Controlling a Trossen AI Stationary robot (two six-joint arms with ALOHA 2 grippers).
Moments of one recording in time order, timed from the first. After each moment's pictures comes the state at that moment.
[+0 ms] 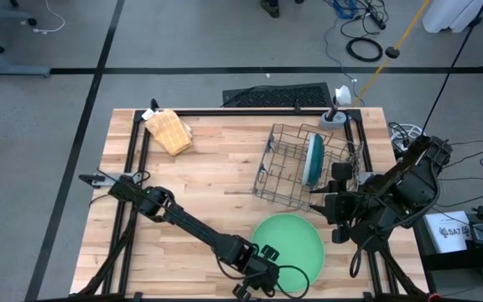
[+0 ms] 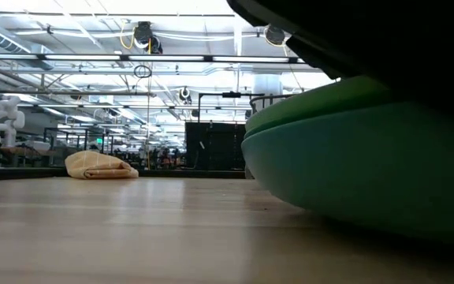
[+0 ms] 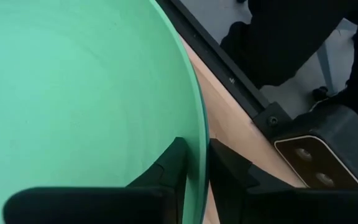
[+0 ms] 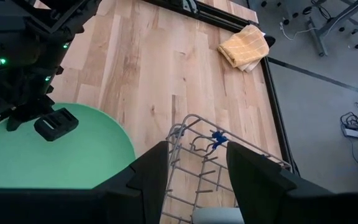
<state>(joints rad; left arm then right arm) -0.50 2.39 2.01 -0.60 0.14 0.14 0.76 1.47 1.85 -1.45 0.76 0.45</state>
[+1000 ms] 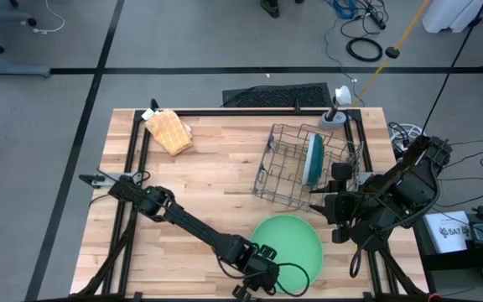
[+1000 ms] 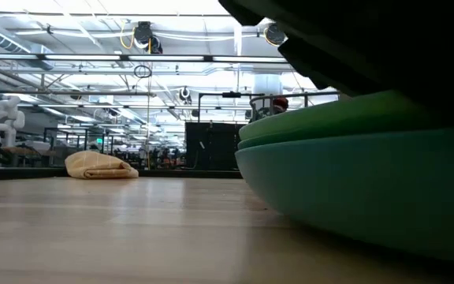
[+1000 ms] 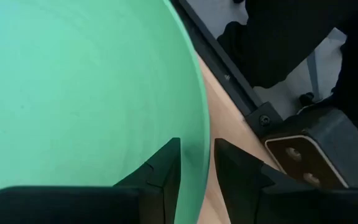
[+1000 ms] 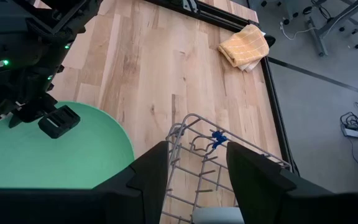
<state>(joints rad) -0.50 2.39 2.01 -0.61 0.16 0.06 0.76 1.47 1.85 -1.45 0.76 0.45</state>
